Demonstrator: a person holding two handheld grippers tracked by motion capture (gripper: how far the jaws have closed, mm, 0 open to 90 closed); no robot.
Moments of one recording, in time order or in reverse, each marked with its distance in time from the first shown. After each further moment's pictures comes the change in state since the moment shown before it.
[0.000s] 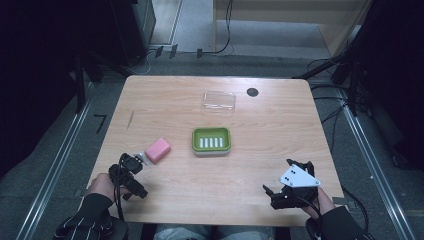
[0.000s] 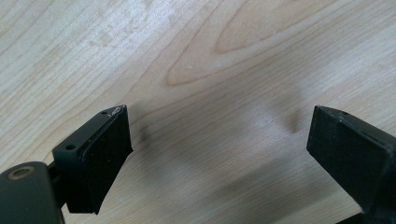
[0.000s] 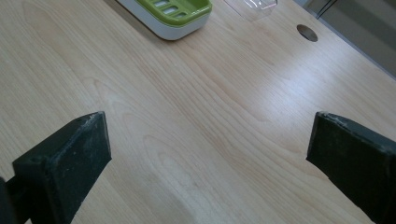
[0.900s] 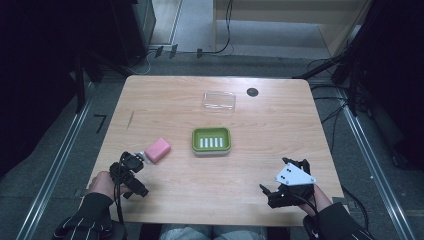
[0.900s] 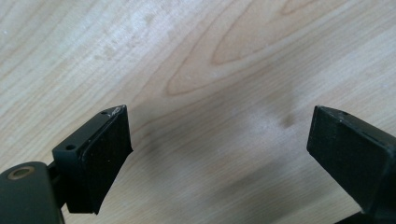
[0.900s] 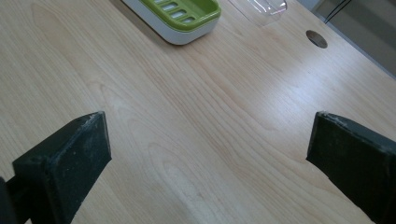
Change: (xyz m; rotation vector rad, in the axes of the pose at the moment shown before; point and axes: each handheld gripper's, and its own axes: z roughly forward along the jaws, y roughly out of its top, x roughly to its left) left arm -0.001 0.005 -0.005 -0.018 0.007 0.018; right arm 0.002 0.005 0.007 0.001 0.024 -0.019
